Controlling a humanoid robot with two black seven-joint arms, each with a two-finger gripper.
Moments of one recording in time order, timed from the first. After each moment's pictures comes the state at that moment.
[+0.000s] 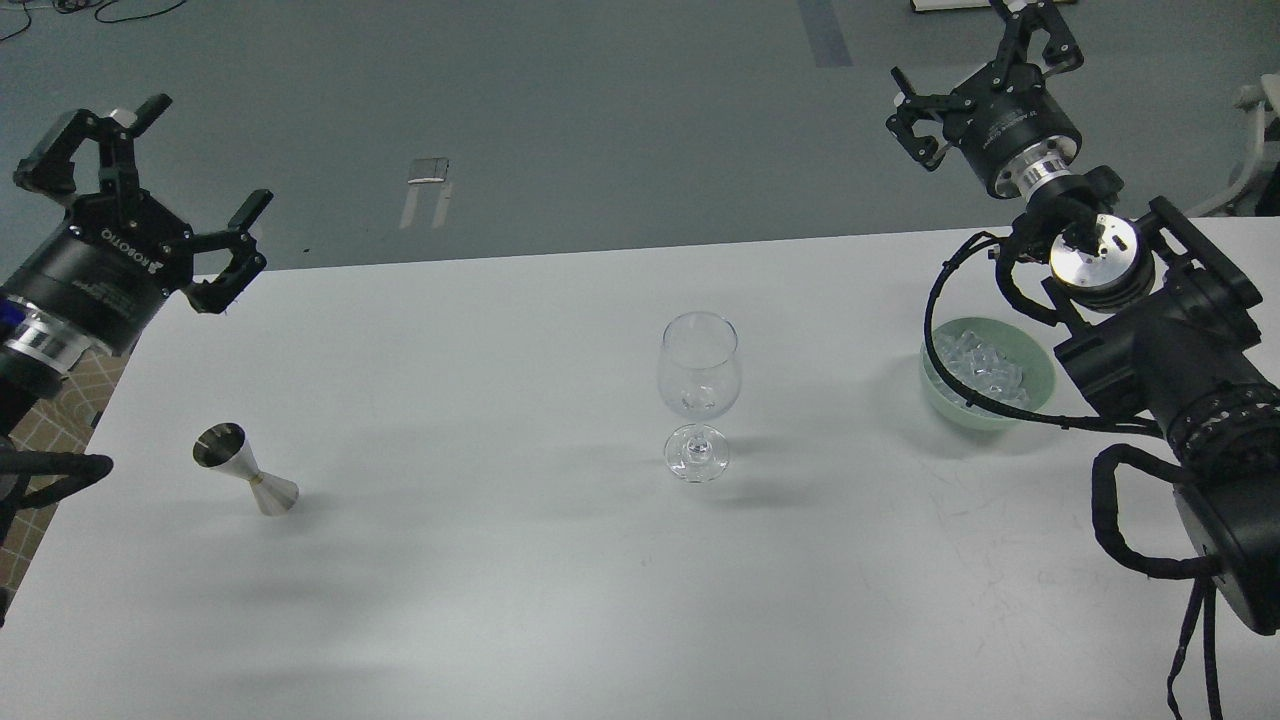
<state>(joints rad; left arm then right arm) -0.18 0.66 -1.47 -1.36 0.25 -0.49 0.03 0.96 -0.08 1.29 0.35 -0.23 0.47 0.06</state>
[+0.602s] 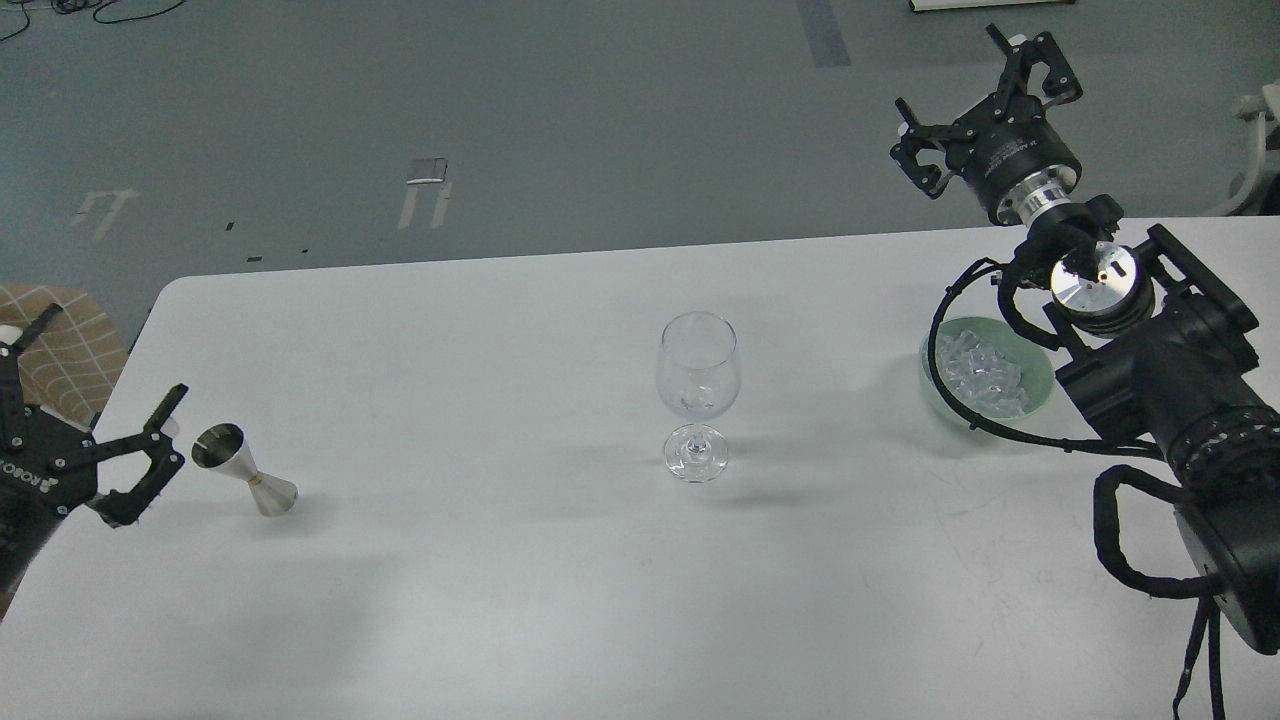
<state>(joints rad) 0.52 0.67 -1.78 -1.66 -0.06 -0.49 0.13 0.91 -0.08 1.29 0.35 -0.23 0.47 0.06</state>
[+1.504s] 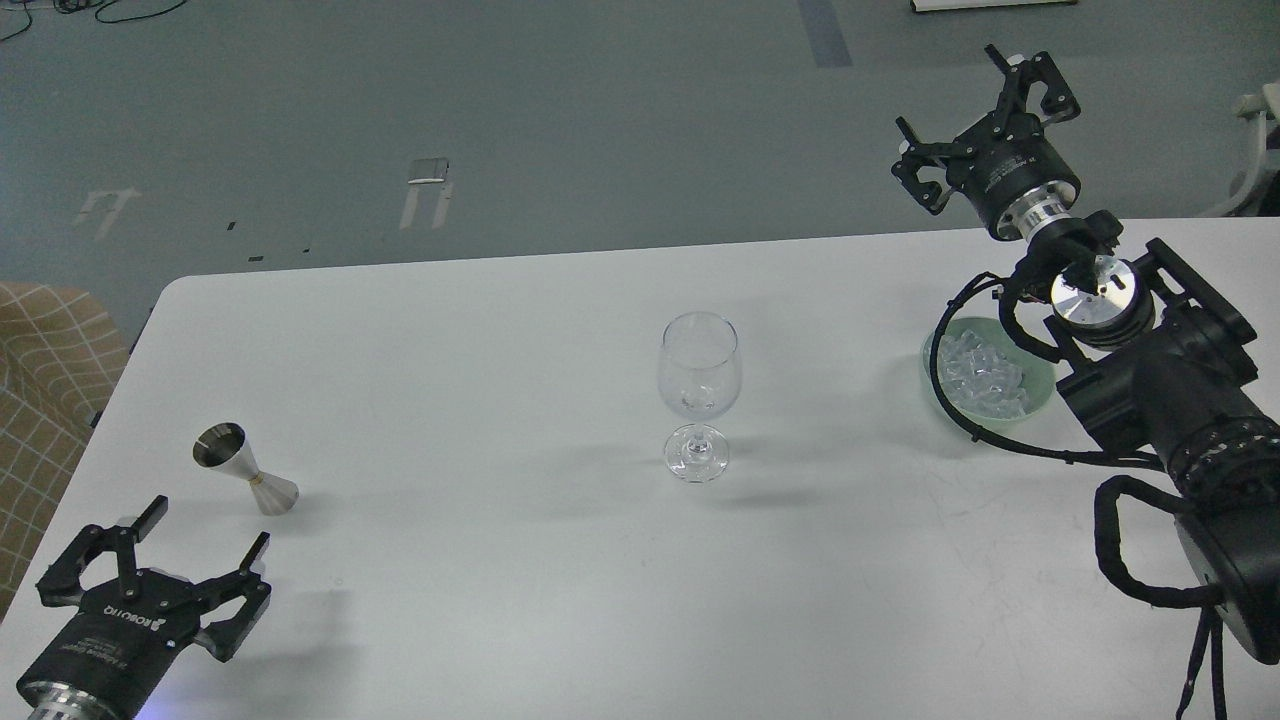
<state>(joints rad) 0.51 0.30 -1.77 -1.53 -0.16 -0.29 0.36 0.90 -0.08 1.29 0.35 -0.23 0.47 0.05</state>
